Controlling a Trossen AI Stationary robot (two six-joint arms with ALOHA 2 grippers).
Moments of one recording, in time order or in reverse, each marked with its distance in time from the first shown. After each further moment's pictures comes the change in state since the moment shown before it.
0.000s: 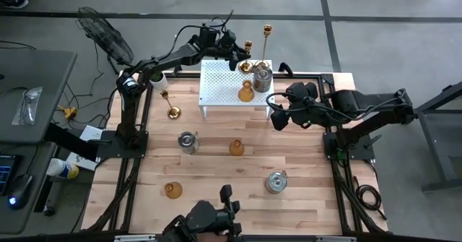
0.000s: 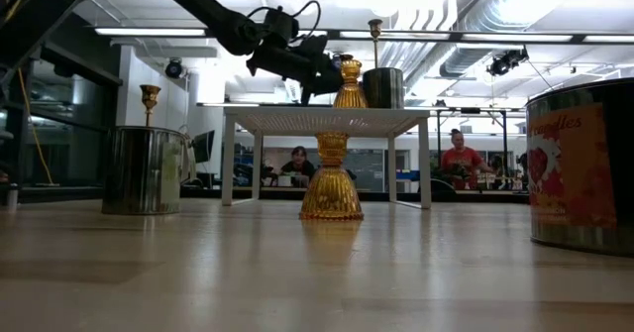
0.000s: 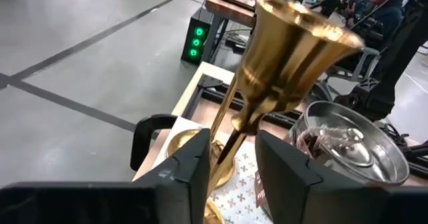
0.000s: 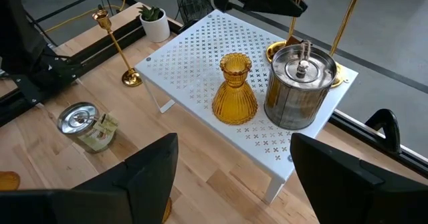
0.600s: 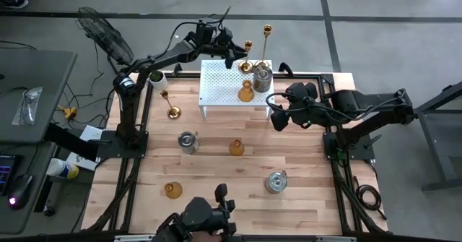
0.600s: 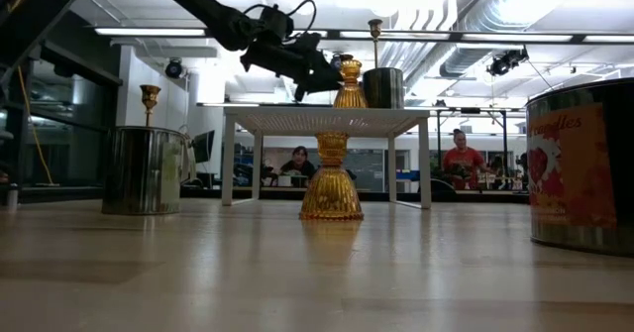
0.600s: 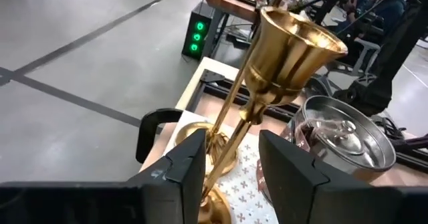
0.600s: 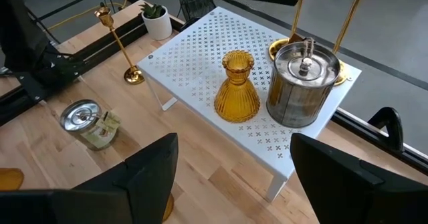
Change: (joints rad) left arm 0.024 -0.030 0.004 -0.072 0.030 0.030; right arm 0.000 0.000 0.000 0.000 -0.014 0.000
